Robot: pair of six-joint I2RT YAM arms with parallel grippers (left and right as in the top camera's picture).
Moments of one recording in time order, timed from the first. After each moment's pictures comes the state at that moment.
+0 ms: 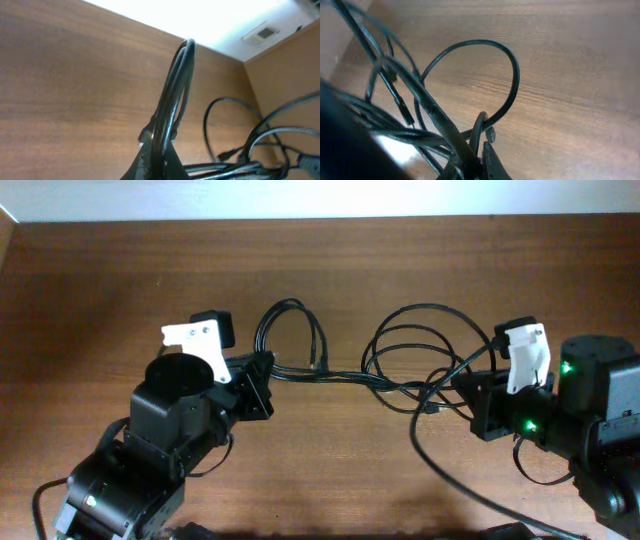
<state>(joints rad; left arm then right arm) -0.49 0.93 1.32 -0.91 0.00 -0.65 0.21 0.97 1.41 -1.20 -0.30 0.20</state>
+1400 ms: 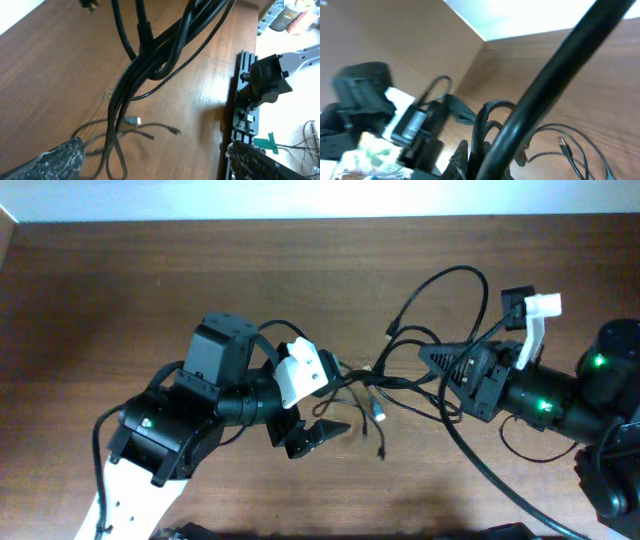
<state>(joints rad) -0.46 1.14 1.32 -0.98 0.66 0.45 0.19 0.97 1.41 -0.82 -0.75 0.49</state>
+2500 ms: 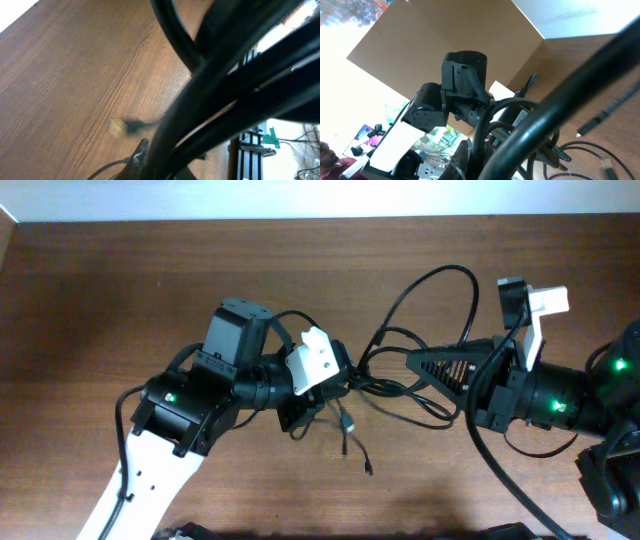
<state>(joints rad) -0.46 1.22 1.32 -0.92 0.68 0.50 0.19 0.97 1.41 -0.63 -1.02 0.64</state>
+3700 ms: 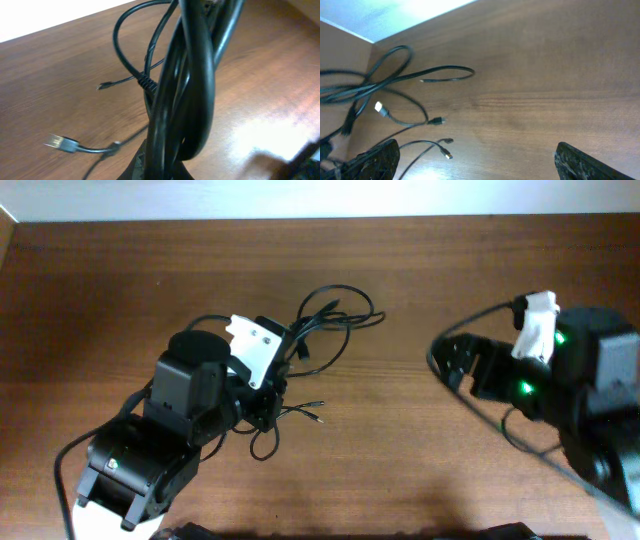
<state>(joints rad) -0.45 1.02 1.32 -0.95 0.16 0.00 0.19 1.05 1.42 -1.09 -0.27 0.46</state>
